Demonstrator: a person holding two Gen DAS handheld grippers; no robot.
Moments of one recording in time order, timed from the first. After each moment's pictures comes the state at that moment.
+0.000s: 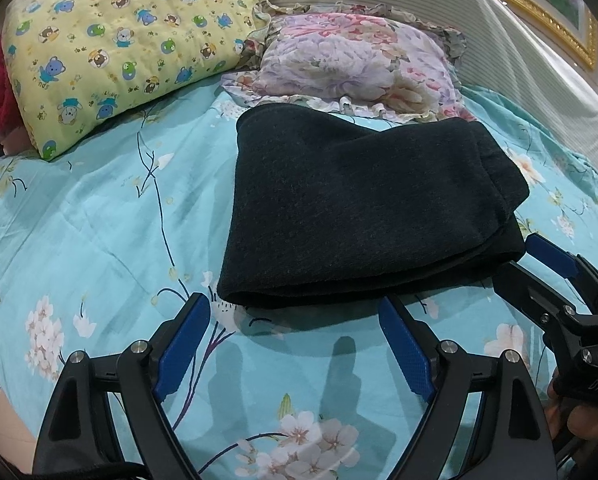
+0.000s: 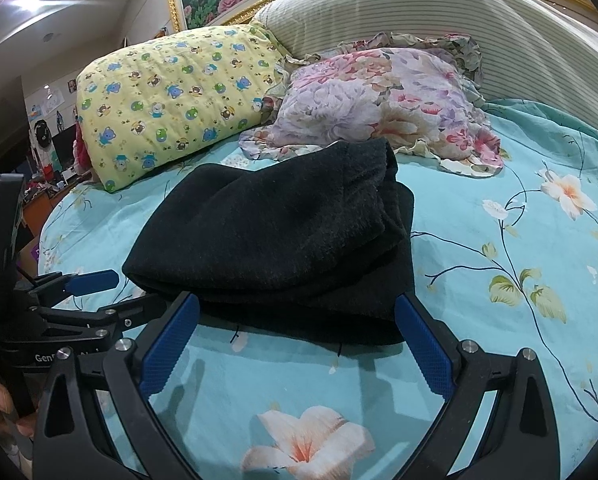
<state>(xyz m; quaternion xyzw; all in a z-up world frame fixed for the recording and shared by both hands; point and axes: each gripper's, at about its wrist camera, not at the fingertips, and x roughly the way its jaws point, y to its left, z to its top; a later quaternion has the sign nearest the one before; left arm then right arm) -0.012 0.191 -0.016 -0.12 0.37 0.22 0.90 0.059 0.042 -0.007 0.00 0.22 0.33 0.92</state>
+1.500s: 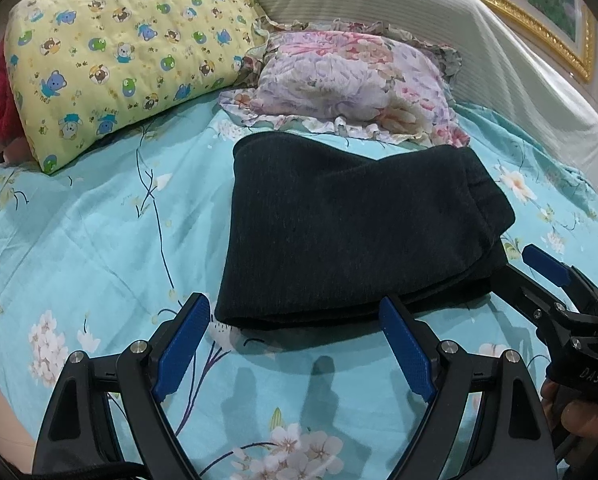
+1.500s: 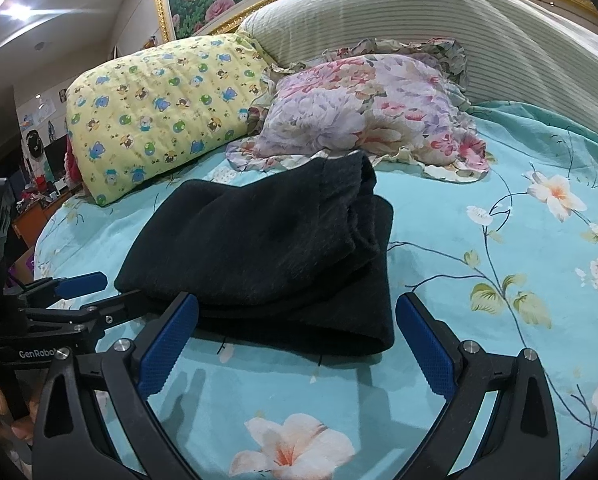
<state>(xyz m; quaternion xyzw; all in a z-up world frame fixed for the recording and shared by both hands) -0.012 0.193 0.000 -0.12 0.34 0.22 0.91 0.066 0.029 0.002 0.02 0.21 0.32 0.92</state>
